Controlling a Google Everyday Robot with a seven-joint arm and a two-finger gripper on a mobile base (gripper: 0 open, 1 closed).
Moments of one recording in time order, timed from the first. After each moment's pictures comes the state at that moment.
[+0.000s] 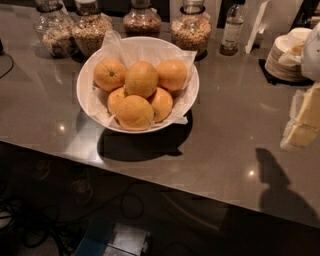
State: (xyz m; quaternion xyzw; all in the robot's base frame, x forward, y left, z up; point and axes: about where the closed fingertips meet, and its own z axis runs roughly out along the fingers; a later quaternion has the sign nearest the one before) arm 0.438 -0.217 0.976 -0.60 0.78 -0.03 0.16
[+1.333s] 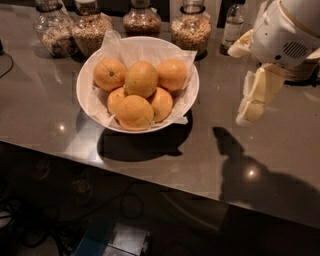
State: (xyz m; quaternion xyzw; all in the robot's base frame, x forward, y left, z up) arm 0.493 -0.149 0.968 -0.66 0.72 0.06 0.20
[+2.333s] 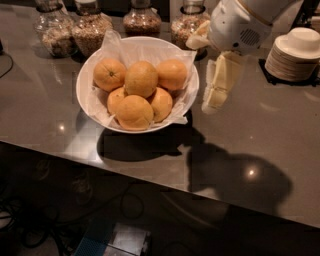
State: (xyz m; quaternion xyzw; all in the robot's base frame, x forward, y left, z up) arm 0.515 -0.075 0.976 -0.72 0.65 0.11 0.22
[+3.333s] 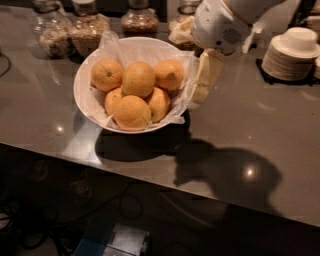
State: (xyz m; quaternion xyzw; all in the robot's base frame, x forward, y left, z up) arm 0.530 -0.044 0.980 -0.73 0.62 0.13 0.26
